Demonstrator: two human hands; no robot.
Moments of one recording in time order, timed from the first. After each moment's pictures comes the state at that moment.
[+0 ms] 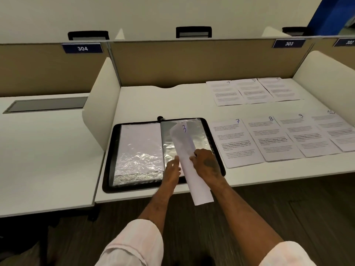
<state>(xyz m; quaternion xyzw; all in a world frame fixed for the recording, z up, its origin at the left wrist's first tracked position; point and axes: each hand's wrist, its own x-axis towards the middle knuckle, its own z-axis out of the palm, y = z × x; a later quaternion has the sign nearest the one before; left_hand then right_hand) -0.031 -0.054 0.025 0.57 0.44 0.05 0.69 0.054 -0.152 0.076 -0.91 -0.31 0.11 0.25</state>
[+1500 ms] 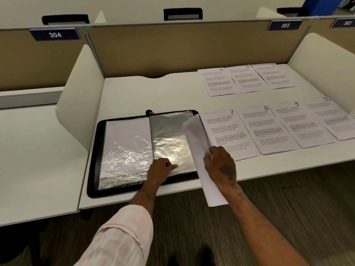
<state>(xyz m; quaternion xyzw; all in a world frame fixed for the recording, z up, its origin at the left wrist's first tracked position) -0.008 -0.007 -0.032 0.87 0.33 -0.01 0.35 0.080 -0.204 0.063 -0.94 -0.25 -0.05 0.24</state>
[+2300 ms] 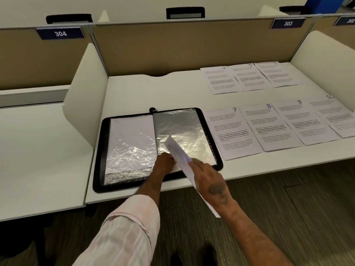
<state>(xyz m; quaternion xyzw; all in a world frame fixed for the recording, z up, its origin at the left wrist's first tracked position) 0.003 -0.008 -0.020 0.87 0.35 -0.06 0.36 0.018 -0.208 0.047 -0.86 -0.48 -0.07 0.18</state>
